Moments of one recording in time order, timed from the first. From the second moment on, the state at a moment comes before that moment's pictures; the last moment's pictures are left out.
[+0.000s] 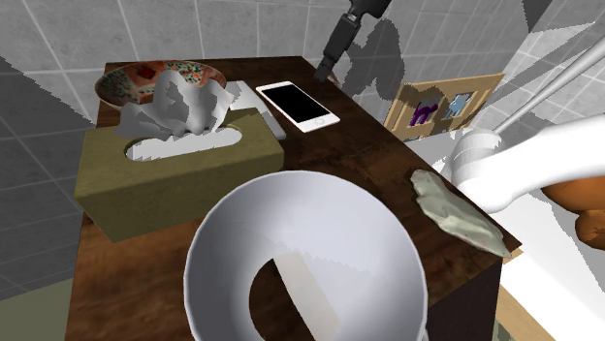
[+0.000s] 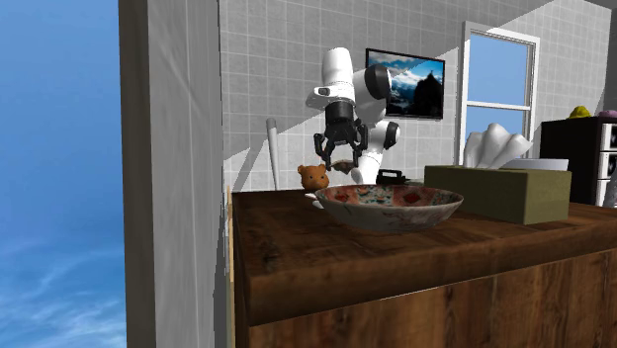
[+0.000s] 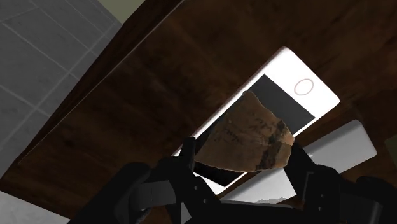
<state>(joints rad) 0.16 -0.78 0.20 -2.30 0.32 1.85 -0.11</state>
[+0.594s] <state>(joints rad) 0.15 -0.73 0.19 -2.16 0.30 1.74 -0.09</state>
